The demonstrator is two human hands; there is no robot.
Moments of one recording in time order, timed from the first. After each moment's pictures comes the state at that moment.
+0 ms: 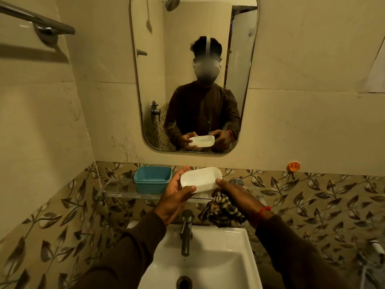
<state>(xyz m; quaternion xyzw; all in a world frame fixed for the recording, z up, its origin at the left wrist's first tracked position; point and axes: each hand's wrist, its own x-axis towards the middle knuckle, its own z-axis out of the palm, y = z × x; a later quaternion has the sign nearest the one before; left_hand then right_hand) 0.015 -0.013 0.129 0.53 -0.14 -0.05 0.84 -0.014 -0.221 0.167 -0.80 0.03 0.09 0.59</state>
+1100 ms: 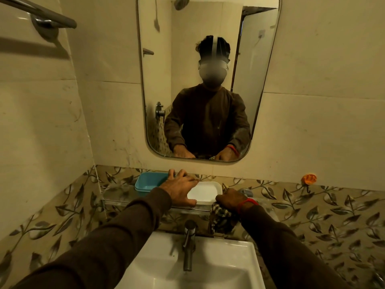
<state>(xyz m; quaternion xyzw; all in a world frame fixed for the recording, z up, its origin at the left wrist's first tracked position) 0.119 0.010 0.142 0.96 -0.28 0.04 -0.07 0.107 -0.204 0.131 -0.94 0.09 0.13 0.30</state>
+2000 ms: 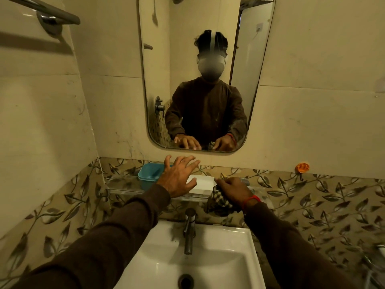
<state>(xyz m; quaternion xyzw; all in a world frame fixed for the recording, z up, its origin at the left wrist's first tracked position) 0.083 0.012 0.147 0.95 -0.23 0.18 0.05 0.057 -0.207 0.139 -0.89 0.04 0.00 0.45</state>
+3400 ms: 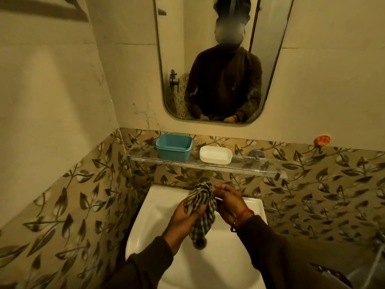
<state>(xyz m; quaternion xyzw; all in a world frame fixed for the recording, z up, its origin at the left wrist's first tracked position) -0.095 0.003 0.028 0.64 0.08 -0.09 0.76 -0.032 -0.147 0.059 -0.49 0.12 0.15 0.85</state>
